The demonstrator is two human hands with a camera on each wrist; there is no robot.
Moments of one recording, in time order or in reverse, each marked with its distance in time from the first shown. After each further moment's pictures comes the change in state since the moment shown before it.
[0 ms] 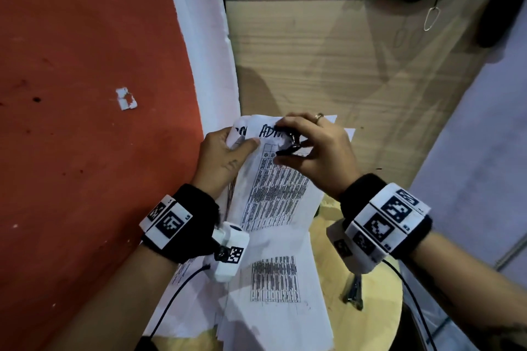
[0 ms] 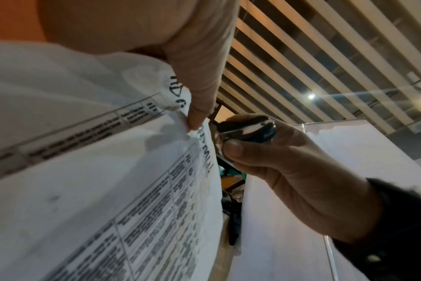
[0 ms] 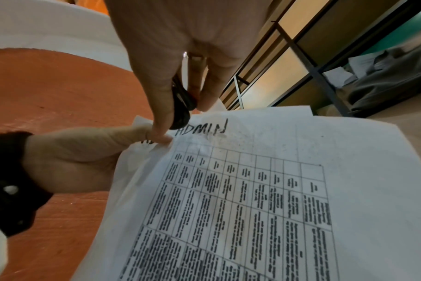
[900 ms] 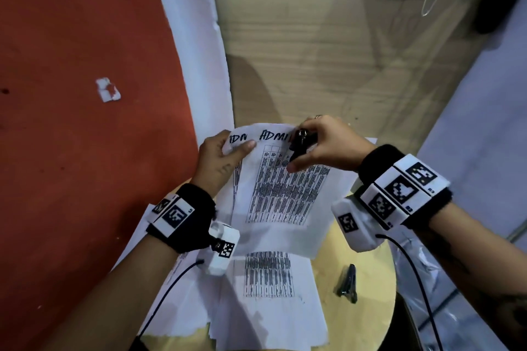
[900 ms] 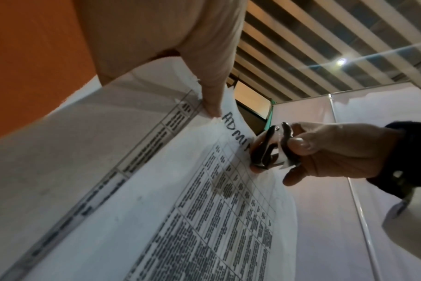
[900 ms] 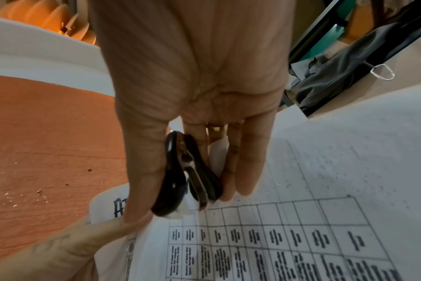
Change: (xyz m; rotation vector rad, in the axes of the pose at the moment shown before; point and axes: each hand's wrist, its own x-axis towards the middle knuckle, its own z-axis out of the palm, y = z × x) left_hand 0.016 -0.059 0.006 -0.033 -0.084 -0.001; right_hand 0.018 0.029 -0.023 -0.104 -0.483 0.433
